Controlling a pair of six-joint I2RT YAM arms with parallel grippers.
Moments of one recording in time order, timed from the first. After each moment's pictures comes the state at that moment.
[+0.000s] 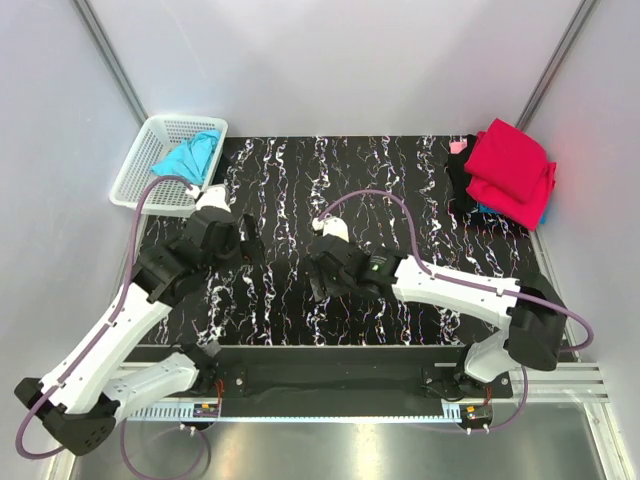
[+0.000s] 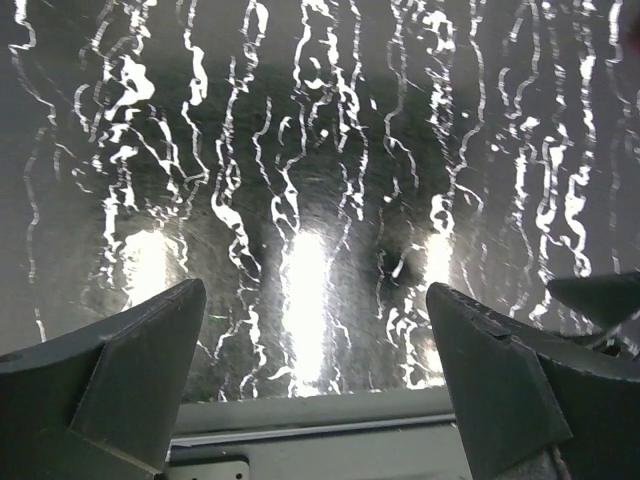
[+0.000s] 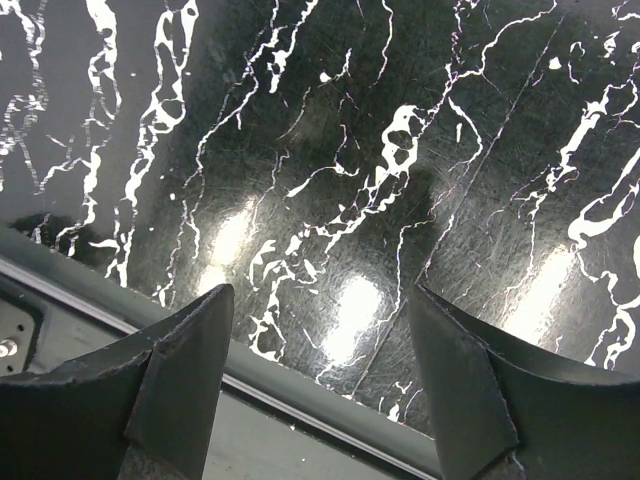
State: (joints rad) left arm -0.63 0.92 1.12 -0.95 -0.33 -0.60; right arm 1.09 1.50 1.17 -0.57 0.30 0.61
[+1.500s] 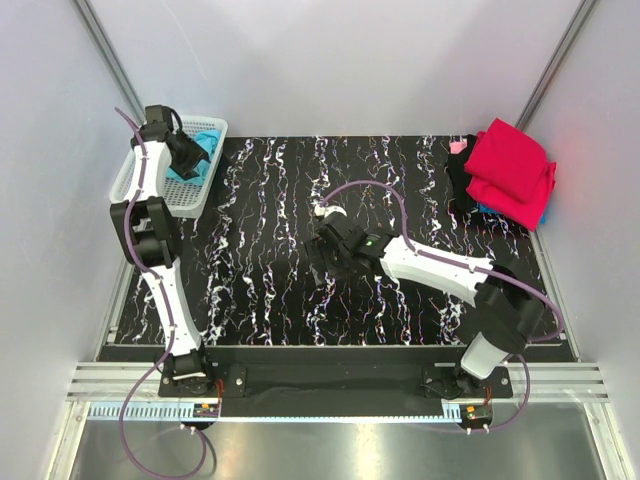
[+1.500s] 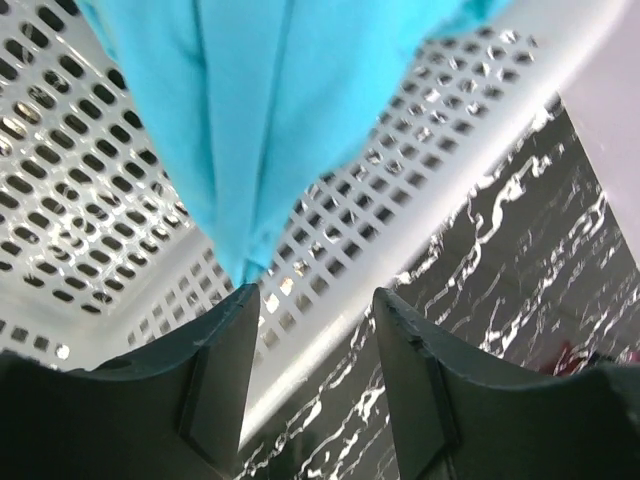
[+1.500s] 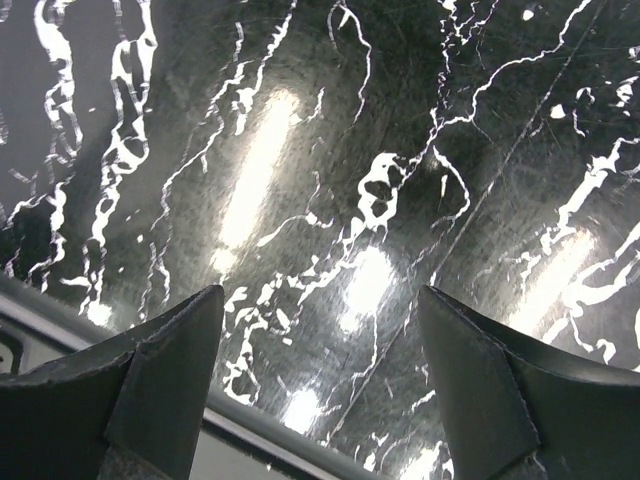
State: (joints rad) left arm 0.19 2.28 2.17 -0.82 0.14 -0.70; right arm 0.92 1.63 1.20 -0.50 0.12 0.50
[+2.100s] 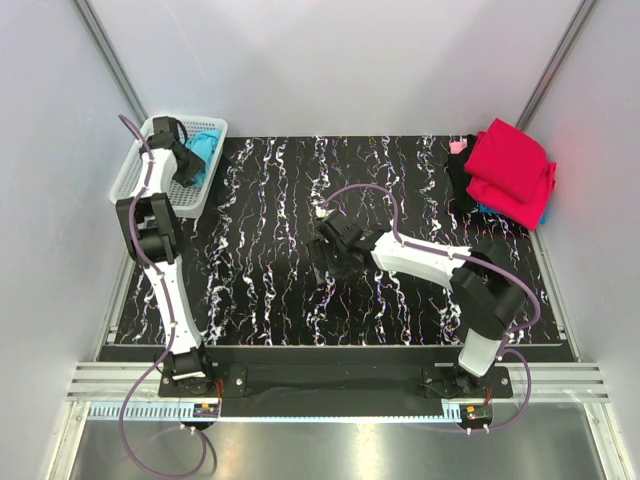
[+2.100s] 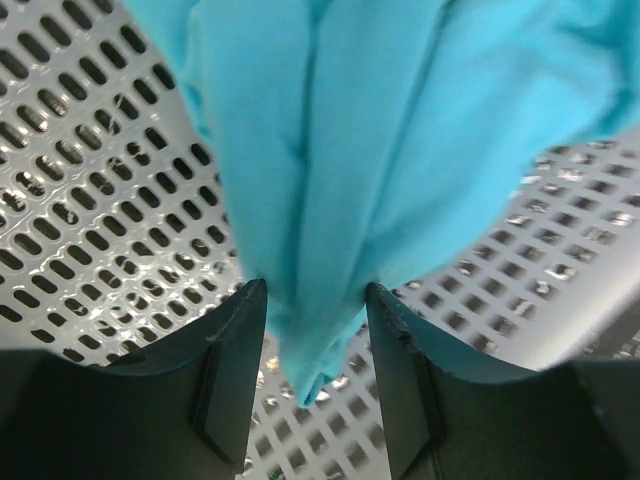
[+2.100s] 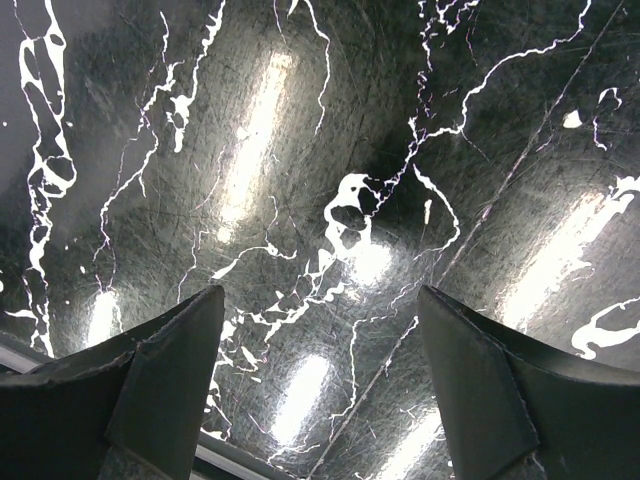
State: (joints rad) left arm 0.20 2.36 2.13 -0.70 -0.02 -0.74; right arm 0.86 1.76 1.20 -0.45 0.05 0.48
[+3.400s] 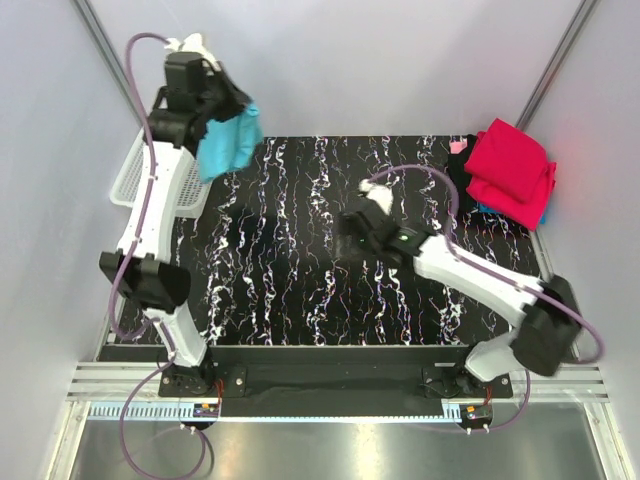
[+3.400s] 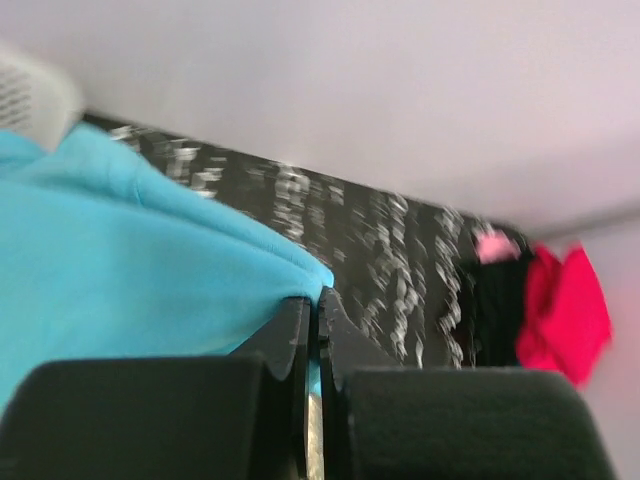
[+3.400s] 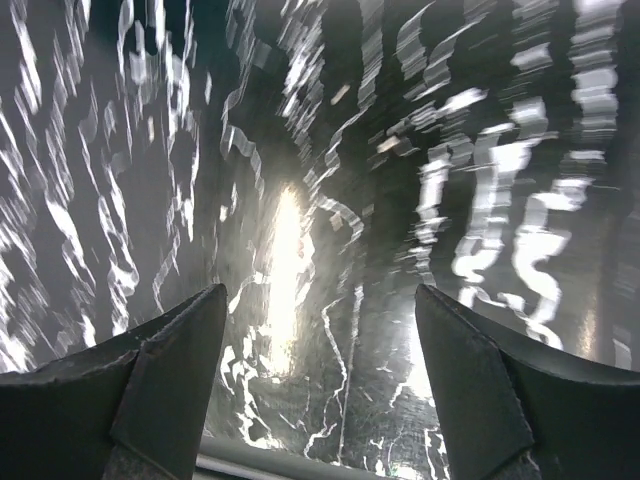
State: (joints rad) left arm -0.11 1.84 2.16 -0.66 0.12 -0.56; right arm 0.83 1.50 1.18 -0.55 0.30 0.69
